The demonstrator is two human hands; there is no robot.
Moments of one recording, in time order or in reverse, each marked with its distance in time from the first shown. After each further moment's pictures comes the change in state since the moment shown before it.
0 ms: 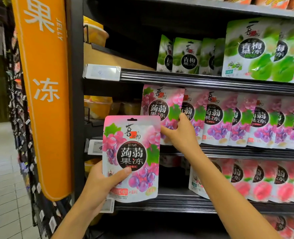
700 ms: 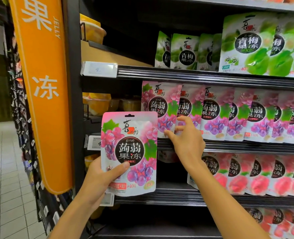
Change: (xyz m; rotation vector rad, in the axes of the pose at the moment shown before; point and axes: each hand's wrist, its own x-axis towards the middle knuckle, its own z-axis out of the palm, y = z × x) left_hand -0.004 0.000 0.002 0.023 0.017 0.016; right_hand -0.029 0.020 -0.004 -0.333 0.273 0.044
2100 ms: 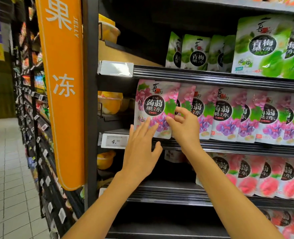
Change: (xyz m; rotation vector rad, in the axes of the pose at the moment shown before) left_hand 0.042 0.027 0.058 1.099 0.080 0.552; right_hand 0.006 -0.052 0.013 0.512 -0.117 0.029
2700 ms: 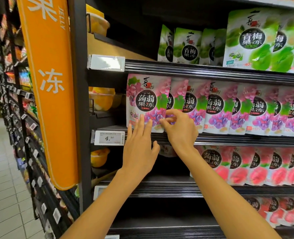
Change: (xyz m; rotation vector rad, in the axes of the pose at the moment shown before) left_hand -0.001 0.003 0.015 0.130 -0.052 -0.014; right_hand -0.013 0.014 -0.001 -0.508 0.108 -0.070
